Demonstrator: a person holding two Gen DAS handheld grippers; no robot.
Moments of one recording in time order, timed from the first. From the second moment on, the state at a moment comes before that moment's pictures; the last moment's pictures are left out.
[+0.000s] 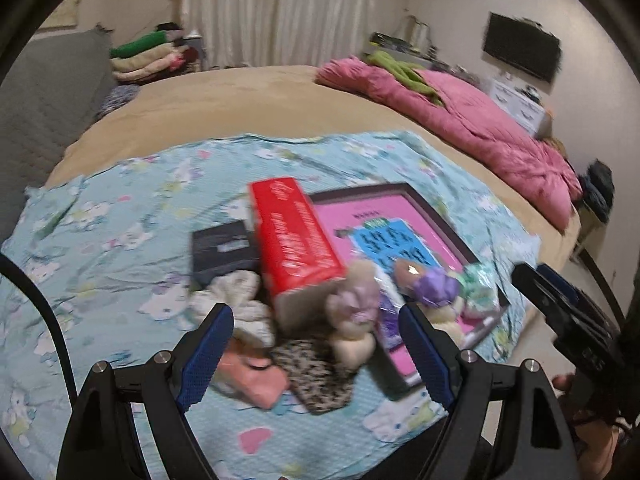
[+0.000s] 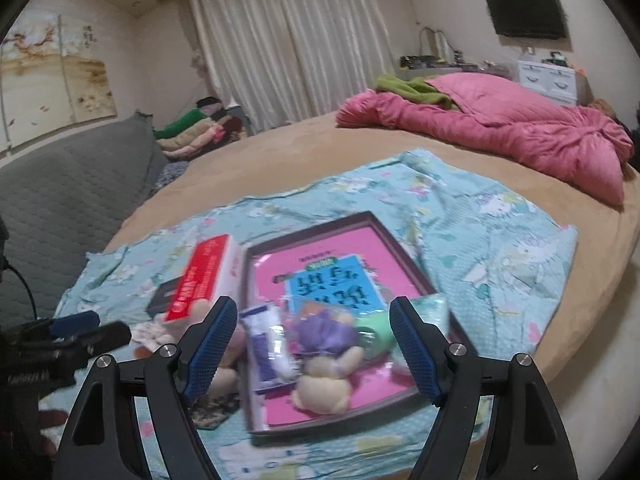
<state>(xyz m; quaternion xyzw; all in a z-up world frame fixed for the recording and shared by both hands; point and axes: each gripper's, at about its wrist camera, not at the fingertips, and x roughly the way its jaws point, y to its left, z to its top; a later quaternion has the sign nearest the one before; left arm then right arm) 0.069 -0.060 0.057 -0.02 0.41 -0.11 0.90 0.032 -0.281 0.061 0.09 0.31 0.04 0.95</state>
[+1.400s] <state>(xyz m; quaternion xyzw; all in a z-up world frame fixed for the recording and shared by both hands) 0.088 0.062 -0.017 -0.14 0.44 -0.06 0.88 0.047 -0.171 -0.006 0.03 0.41 0.12 0.91</state>
